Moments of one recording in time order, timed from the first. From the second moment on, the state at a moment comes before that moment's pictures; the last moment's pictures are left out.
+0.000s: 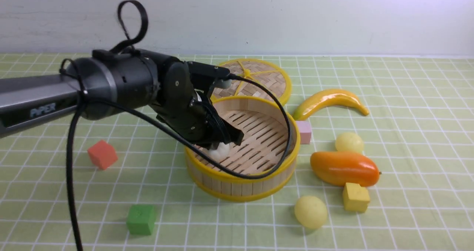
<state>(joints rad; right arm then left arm) 0.09 -0.01 0.02 0.07 0.39 0.00 -0.48 1.93 -1.44 -0.06 0.59 -0.03</state>
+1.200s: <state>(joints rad) 0.09 -0.01 0.02 0.07 0.39 0.00 -0.48 0.52 -0.38 -0.24 0.22 -0.08</state>
